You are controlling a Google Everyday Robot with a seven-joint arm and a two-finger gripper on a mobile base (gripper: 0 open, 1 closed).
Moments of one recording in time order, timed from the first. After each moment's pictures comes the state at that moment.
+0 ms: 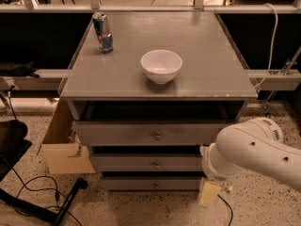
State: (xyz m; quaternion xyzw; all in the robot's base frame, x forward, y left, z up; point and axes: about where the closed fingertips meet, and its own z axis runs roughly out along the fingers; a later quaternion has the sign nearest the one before) arm 0.425 -0.167 0.624 -0.63 0.77 0.00 0.13
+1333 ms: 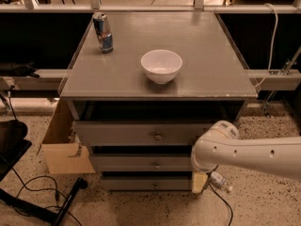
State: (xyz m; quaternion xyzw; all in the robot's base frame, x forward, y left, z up) arm 0.513 -0.179 0.504 -0.65 0.75 -0.06 0.10
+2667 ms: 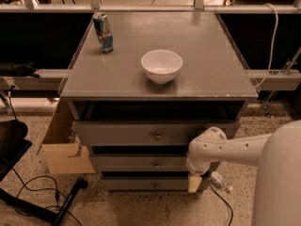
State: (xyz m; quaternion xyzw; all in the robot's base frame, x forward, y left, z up) arm 0.532 -0.181 0.409 -0.68 0.73 -0.02 0.06
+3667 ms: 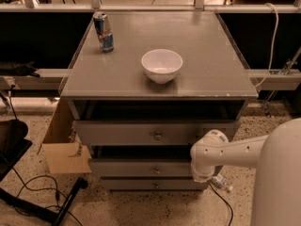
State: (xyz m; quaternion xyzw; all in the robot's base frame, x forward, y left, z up) arm 0.506 -0.203 0.407 -0.67 0.74 -0.03 0.02
